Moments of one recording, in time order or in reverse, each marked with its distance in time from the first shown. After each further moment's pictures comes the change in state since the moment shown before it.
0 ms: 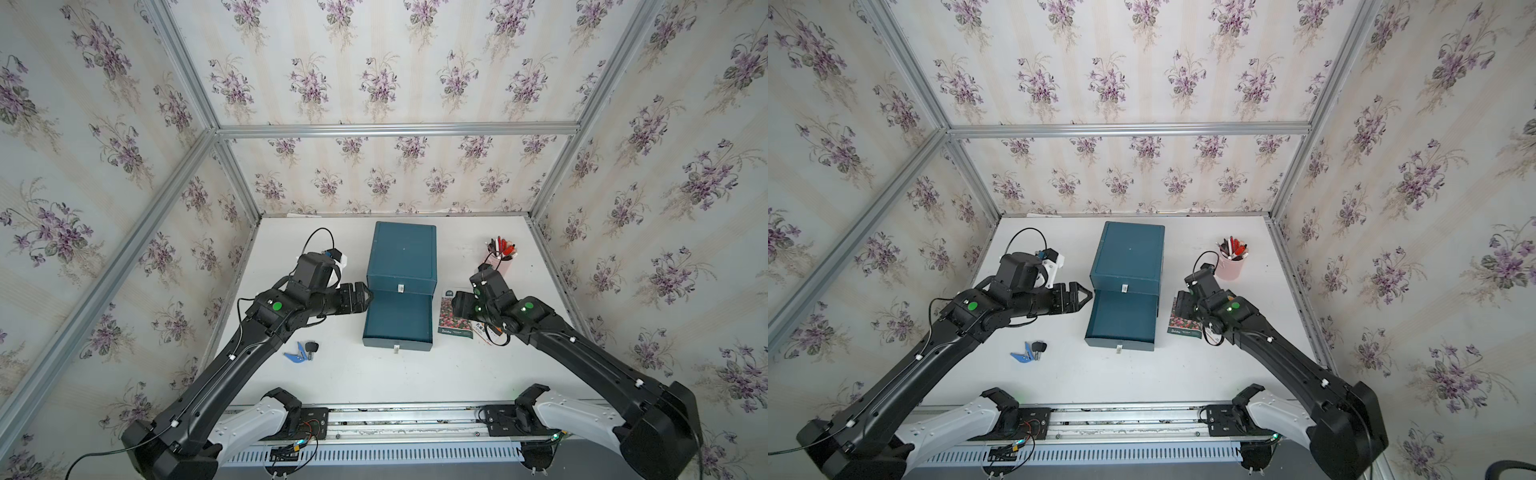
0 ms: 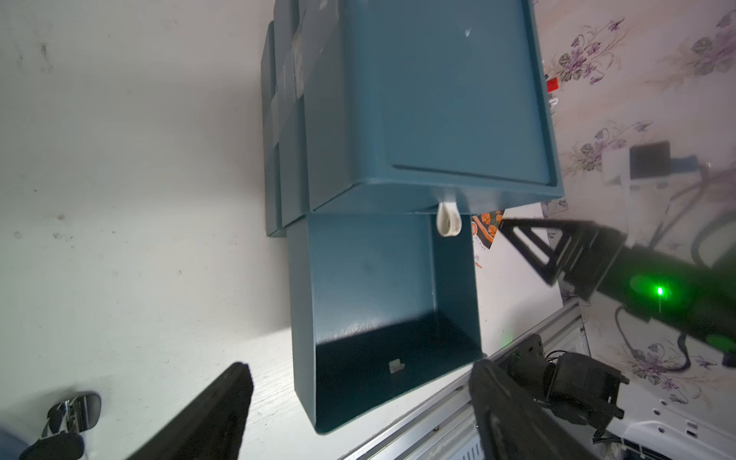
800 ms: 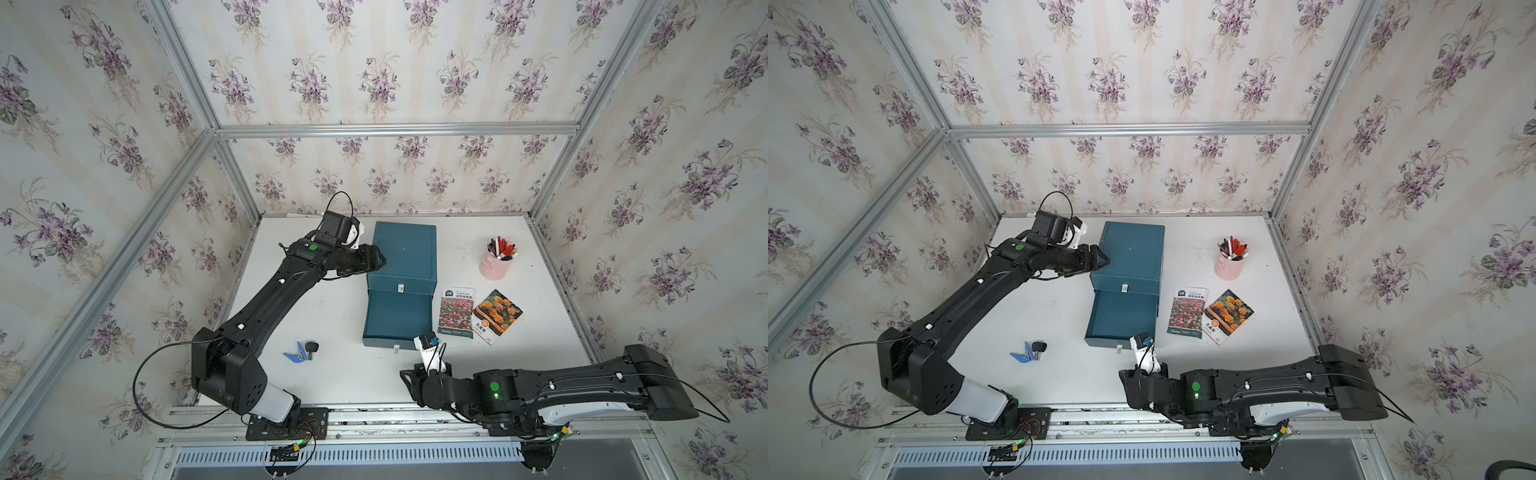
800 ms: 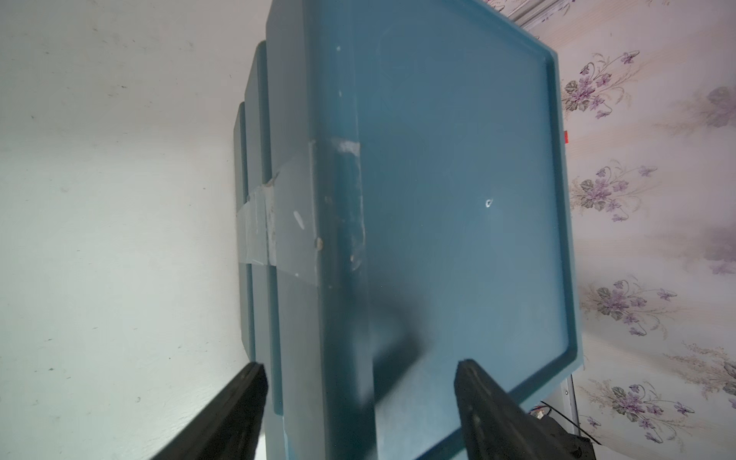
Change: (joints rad) left arm 0.097 0.446 0.261 0.077 0.137 0.066; right arm 0.876 0.074 -0.213 0.425 0.327 0.336
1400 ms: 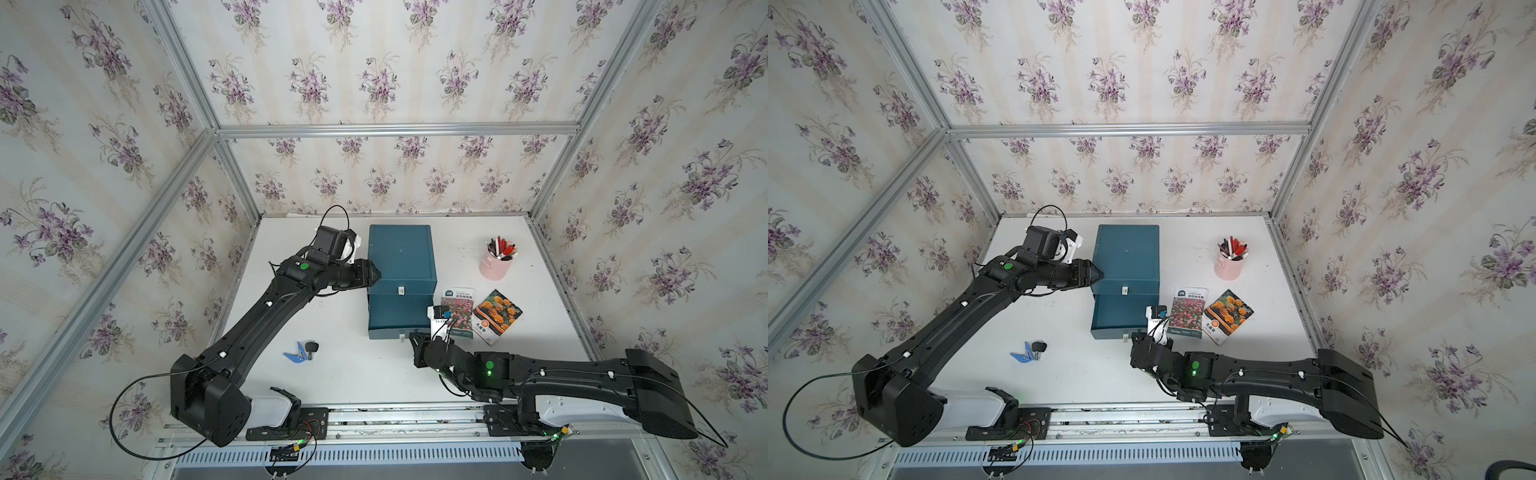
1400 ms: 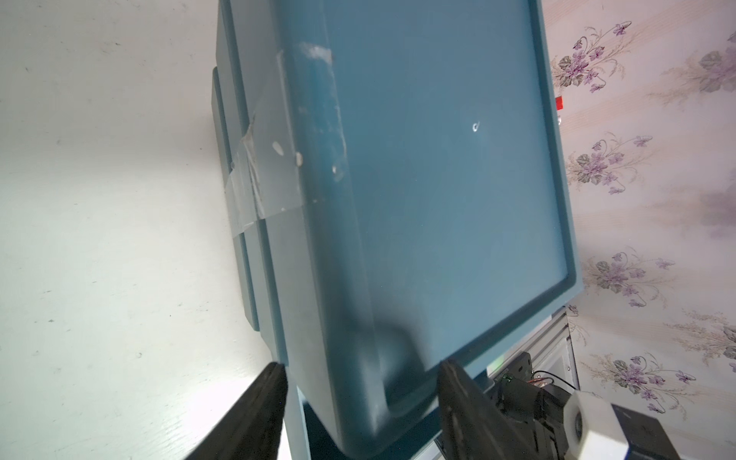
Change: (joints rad) left arm -0.026 -0.166 -0.146 0.005 -0.004 -0.001; right arm -0.242 0.021 -0.036 0.201 0.040 -0.030
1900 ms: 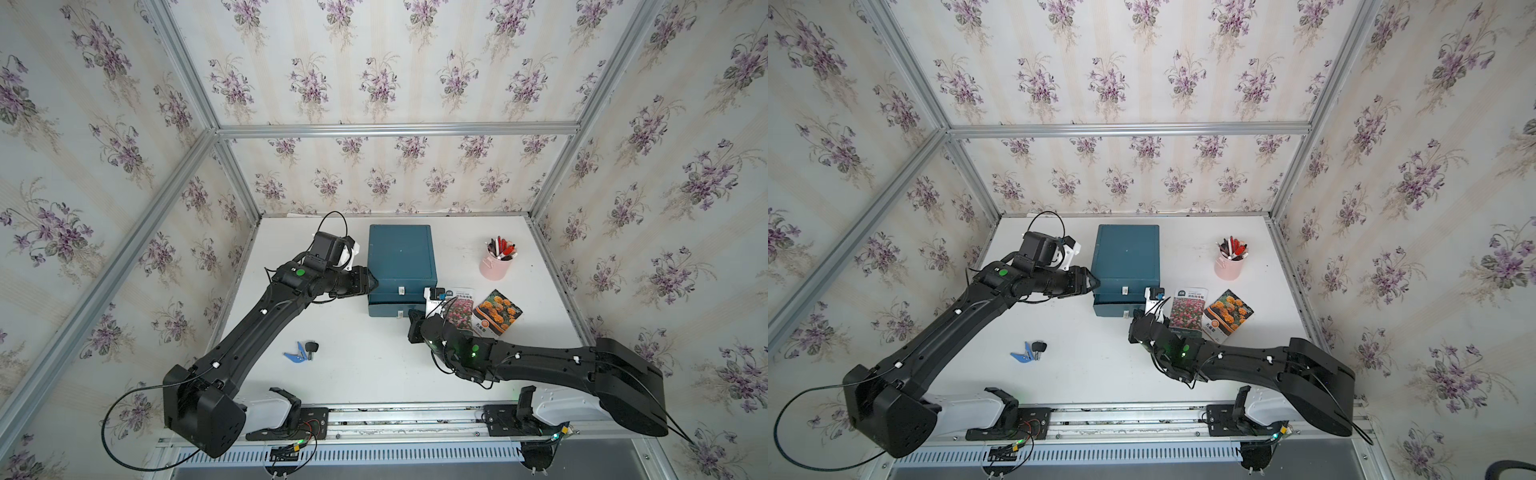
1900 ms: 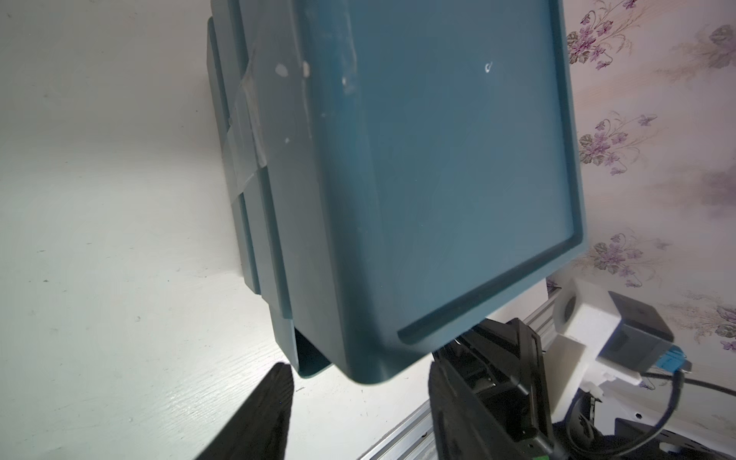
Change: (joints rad) left arm -0.003 -0.047 -0.042 -0.042 0.018 -0.004; right arm -0.179 0.192 0.005 0.315 -0.023 -0.219
